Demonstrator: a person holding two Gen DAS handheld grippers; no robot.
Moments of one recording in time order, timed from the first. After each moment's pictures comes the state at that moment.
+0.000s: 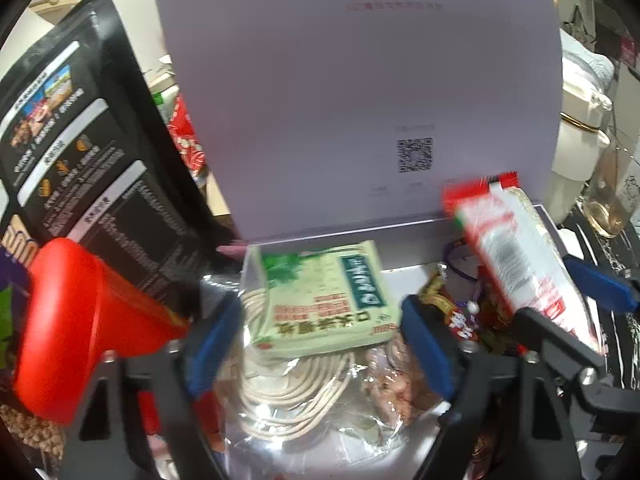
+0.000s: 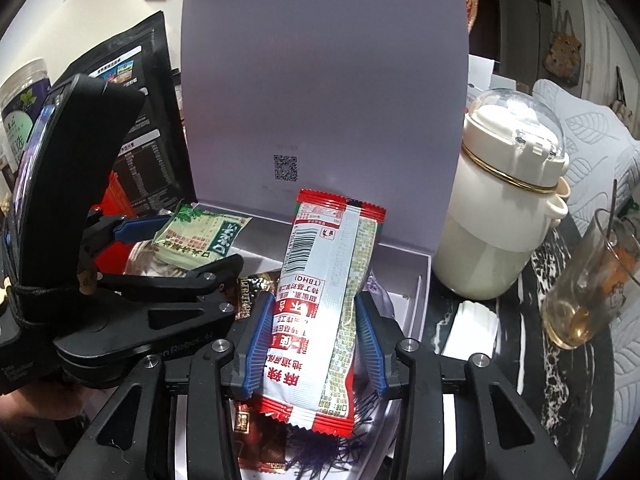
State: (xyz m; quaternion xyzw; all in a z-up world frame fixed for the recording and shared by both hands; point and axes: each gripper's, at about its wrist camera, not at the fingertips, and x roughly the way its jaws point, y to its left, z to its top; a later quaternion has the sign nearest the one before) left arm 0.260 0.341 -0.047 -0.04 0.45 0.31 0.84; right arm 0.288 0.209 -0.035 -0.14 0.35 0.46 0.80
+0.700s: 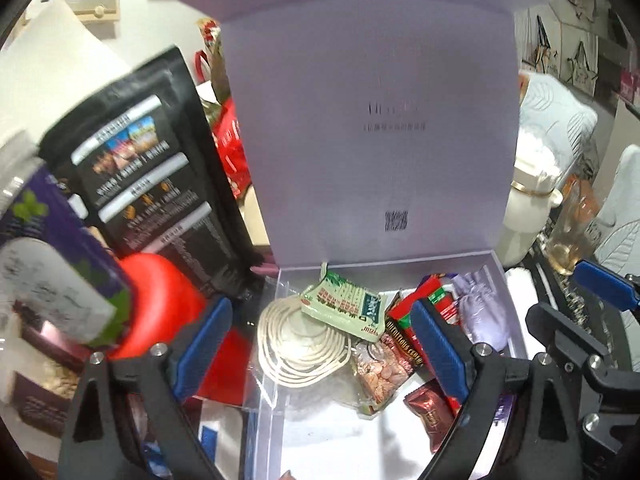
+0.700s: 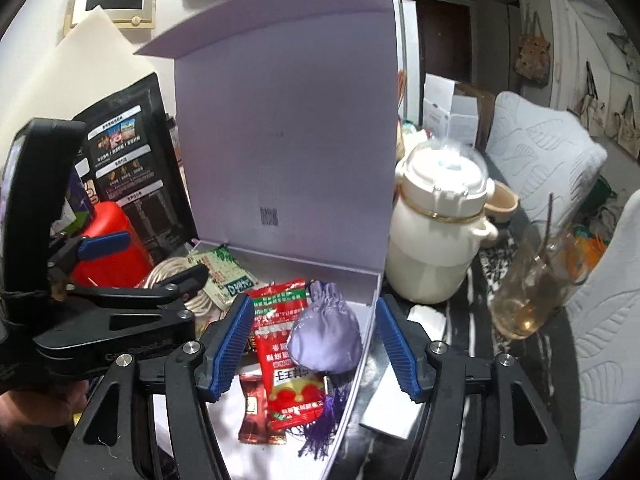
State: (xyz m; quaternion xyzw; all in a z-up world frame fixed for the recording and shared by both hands) left arm 0.217 0.310 0.033 -0.06 0.39 0.32 0.86; right arm 0.274 0.168 0.023 -0.12 0.33 0.43 0.83
